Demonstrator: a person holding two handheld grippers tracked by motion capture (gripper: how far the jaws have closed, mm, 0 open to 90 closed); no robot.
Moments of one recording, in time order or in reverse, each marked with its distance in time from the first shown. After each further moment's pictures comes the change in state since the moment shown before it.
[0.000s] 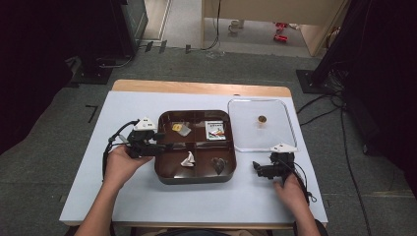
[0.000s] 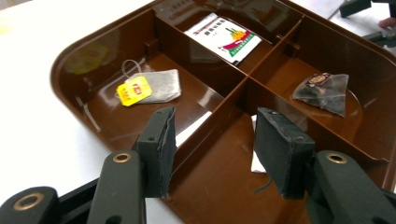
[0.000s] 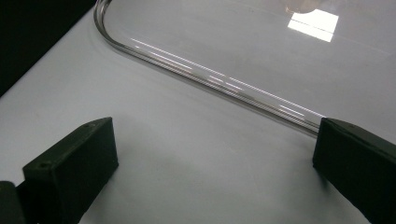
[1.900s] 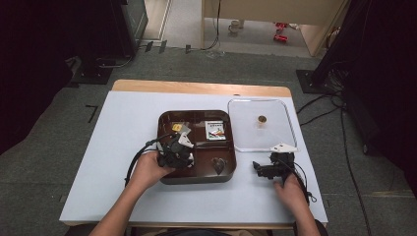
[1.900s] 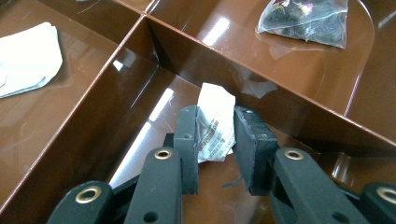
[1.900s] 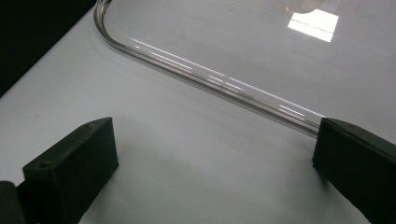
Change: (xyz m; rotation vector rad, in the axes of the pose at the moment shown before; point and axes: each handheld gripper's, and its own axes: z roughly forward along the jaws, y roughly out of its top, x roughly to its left) left arm -0.049 0.002 0.073 0.316 -0.058 0.174; right arm 0.000 0.000 0.000 0.000 0.000 -0.001
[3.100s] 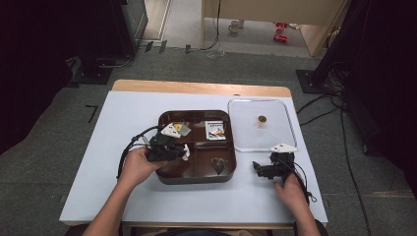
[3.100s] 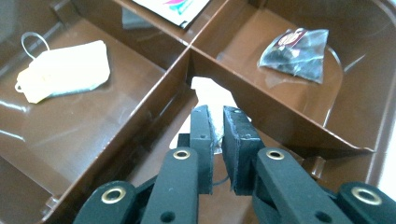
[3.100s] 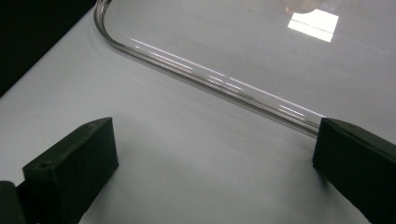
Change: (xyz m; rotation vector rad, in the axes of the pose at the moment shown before) left arm 0.020 -0.008 -0.035 -0.142 -0.038 -0.088; right arm 0.000 0.000 0.000 -0.001 0.000 0.001
